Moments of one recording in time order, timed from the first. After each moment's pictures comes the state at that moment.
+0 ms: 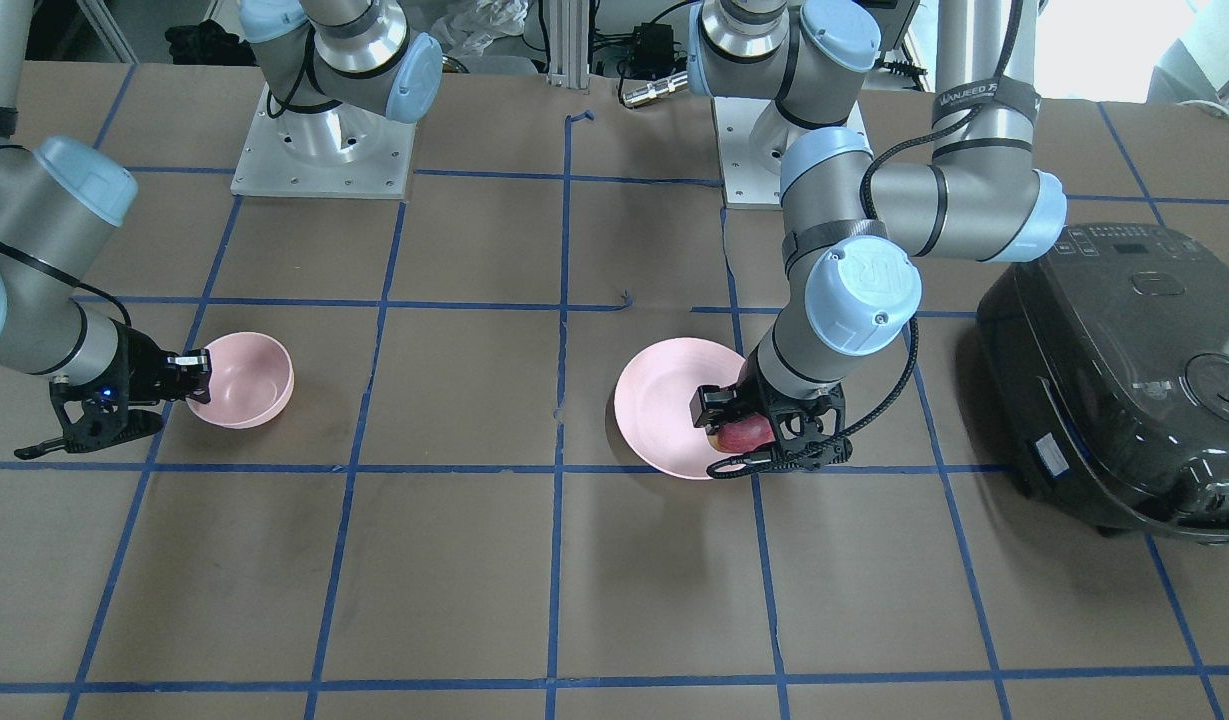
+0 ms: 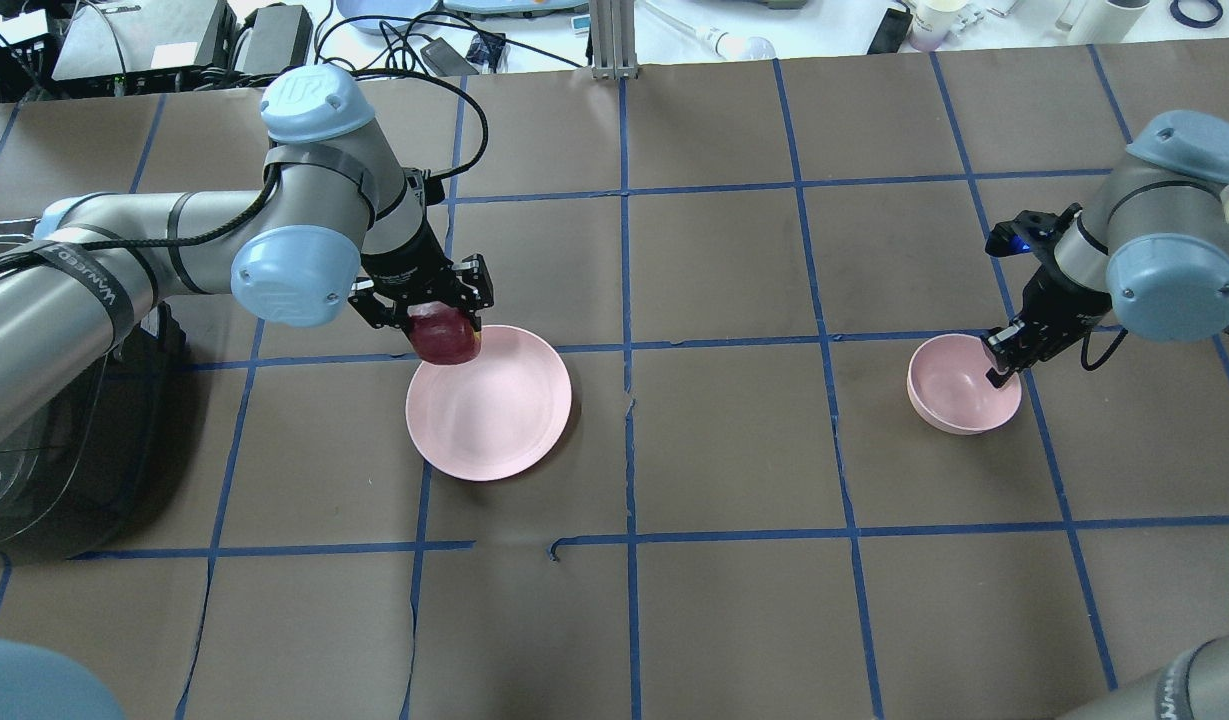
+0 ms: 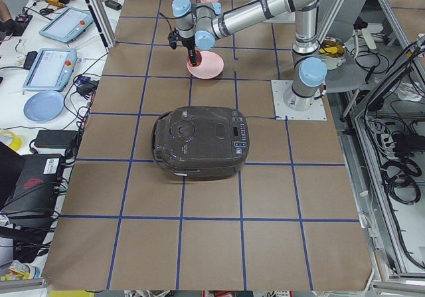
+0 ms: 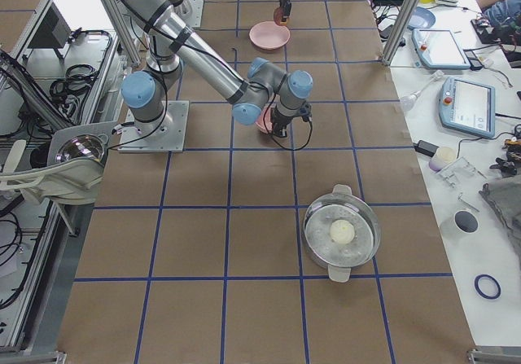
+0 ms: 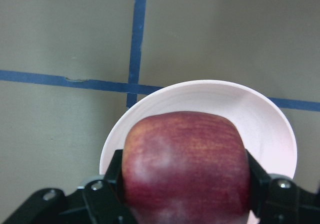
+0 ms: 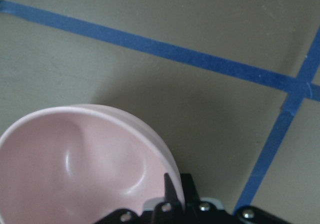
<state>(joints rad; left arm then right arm) -1.61 -1.89 -1.77 -1.17 1.50 -0.17 1.16 -1.28 1.94 -1.98 -1.54 -0.68</state>
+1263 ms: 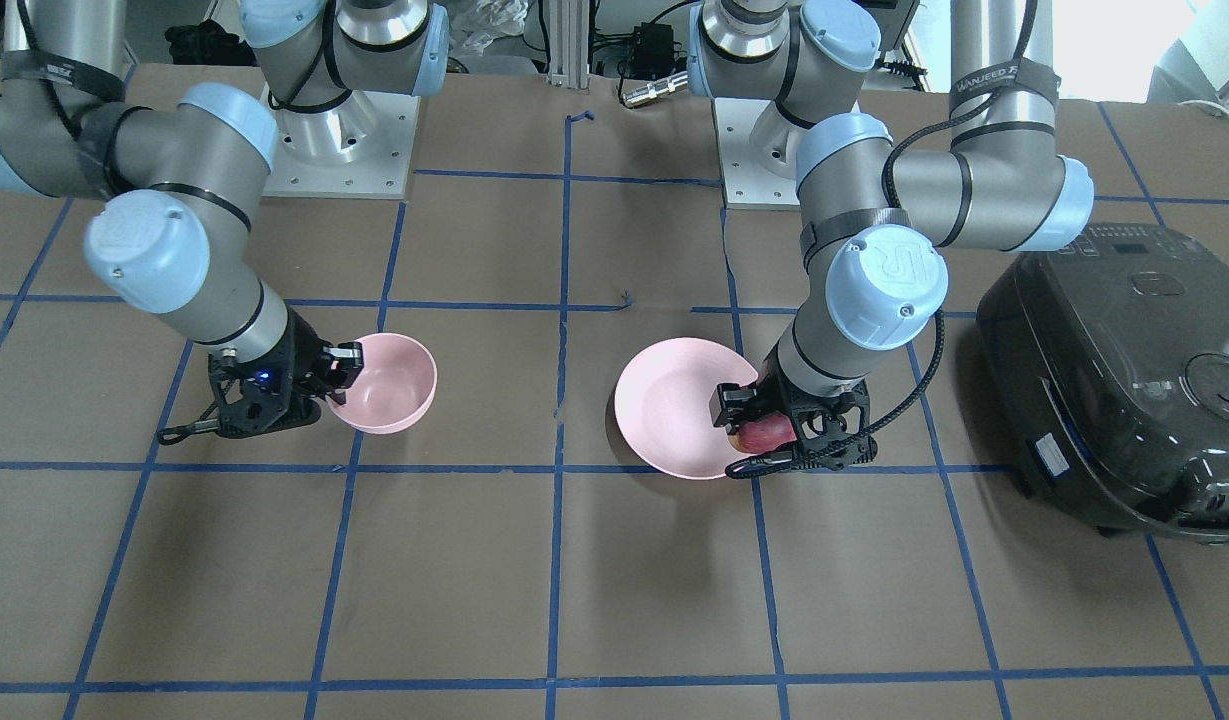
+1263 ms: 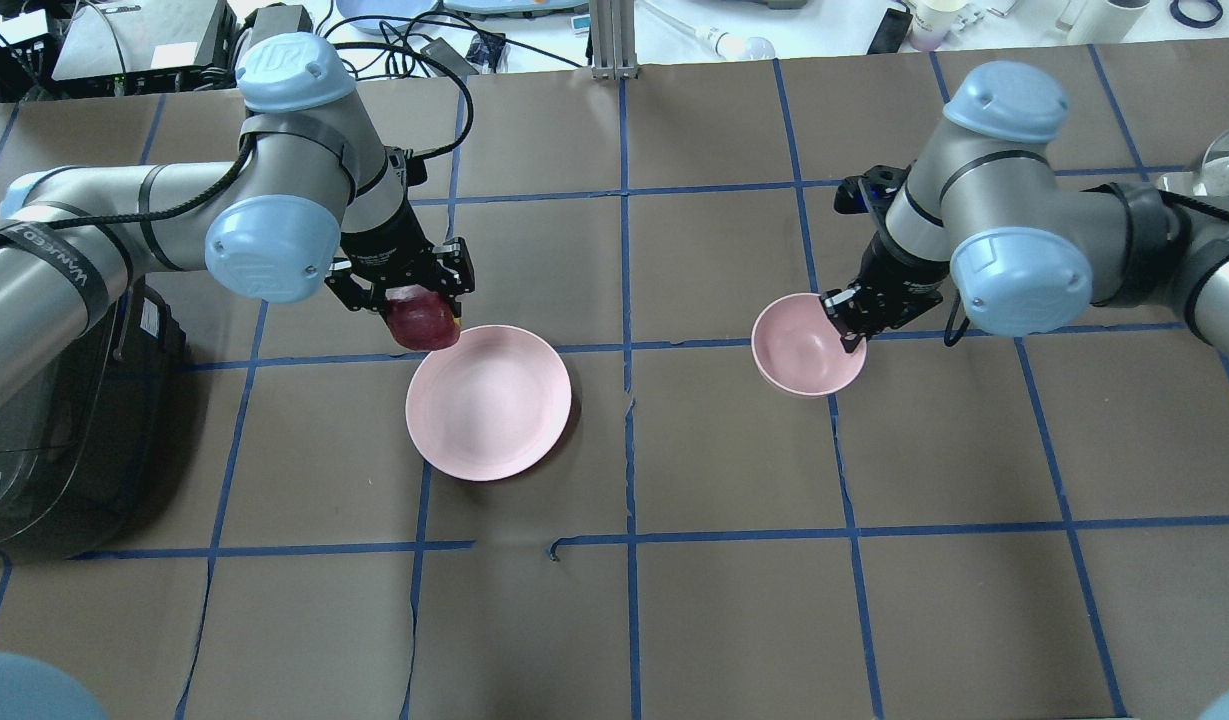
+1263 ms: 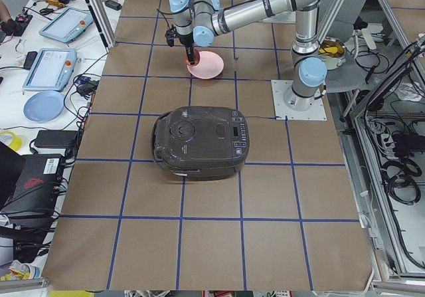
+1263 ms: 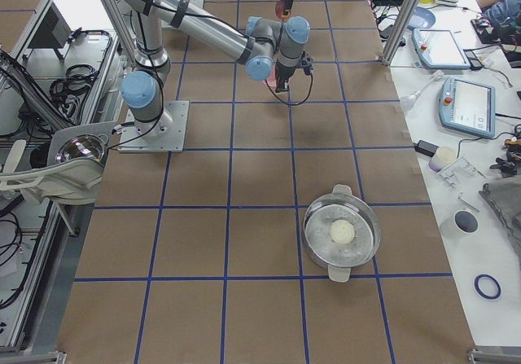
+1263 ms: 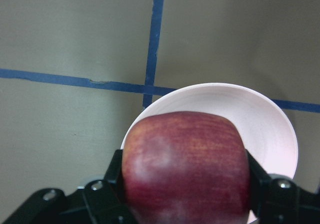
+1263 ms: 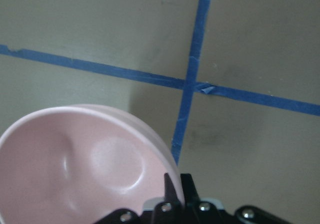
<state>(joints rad) -1.59 -1.88 -1.74 -1.21 1.54 -0.14 1.52 -1.35 1.91 -2.03 -1.45 -0.23</state>
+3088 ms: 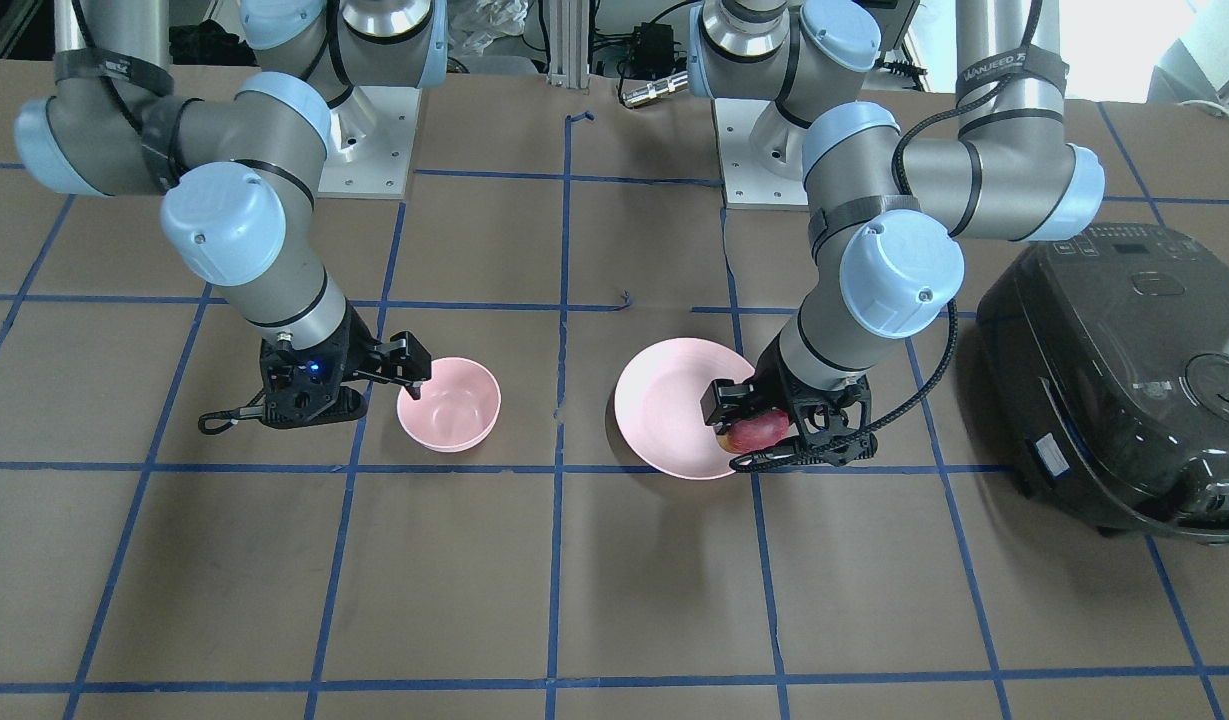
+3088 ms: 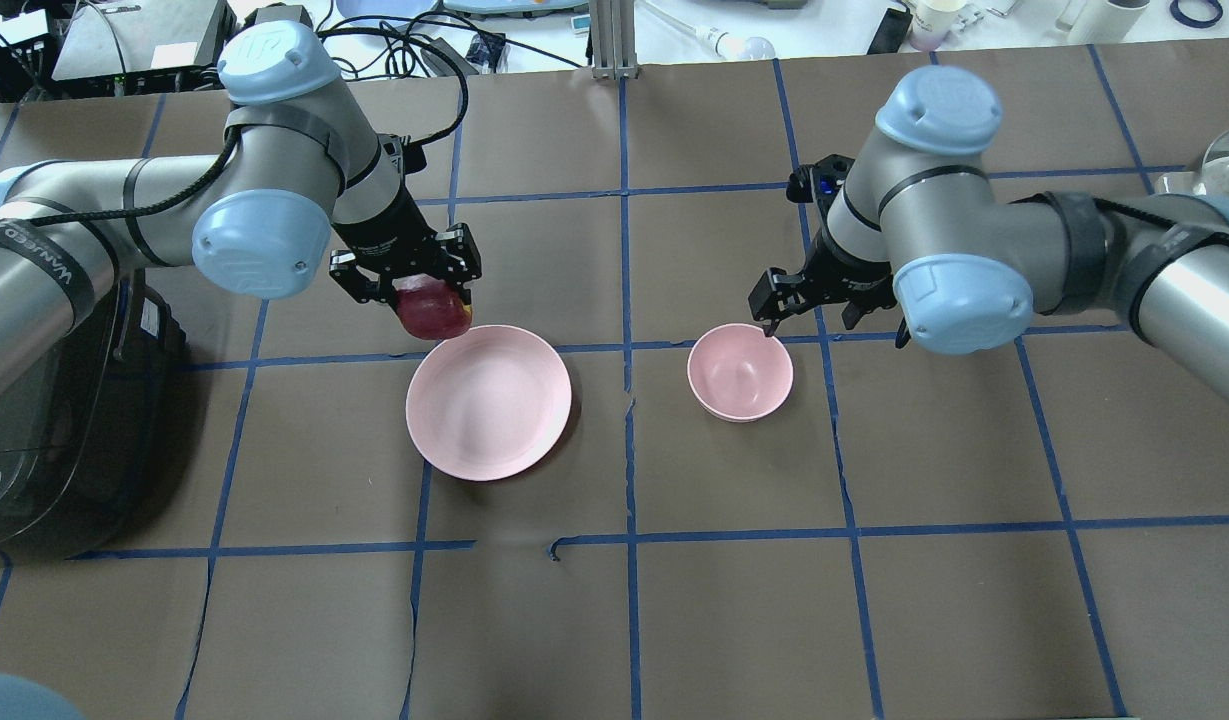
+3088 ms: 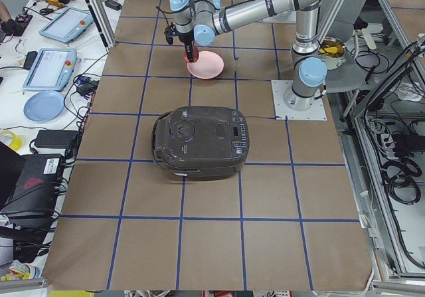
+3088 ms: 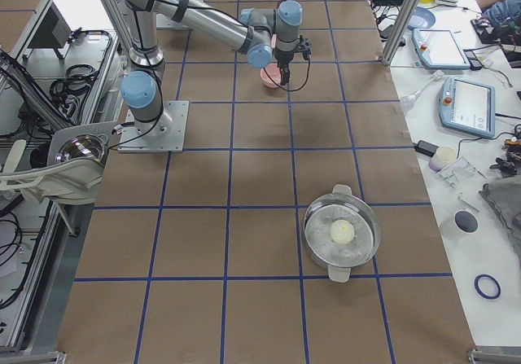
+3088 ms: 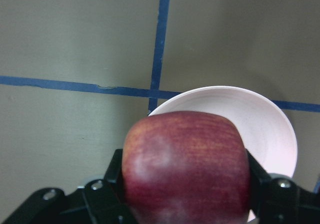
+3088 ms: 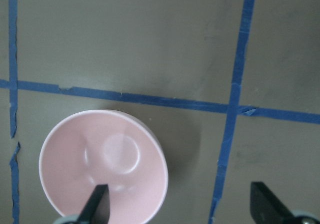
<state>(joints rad) -1.60 -1.87 -1.72 -1.19 1.44 -0.19 1.58 -1.37 1.85 -2.01 -1.48 -0.09</state>
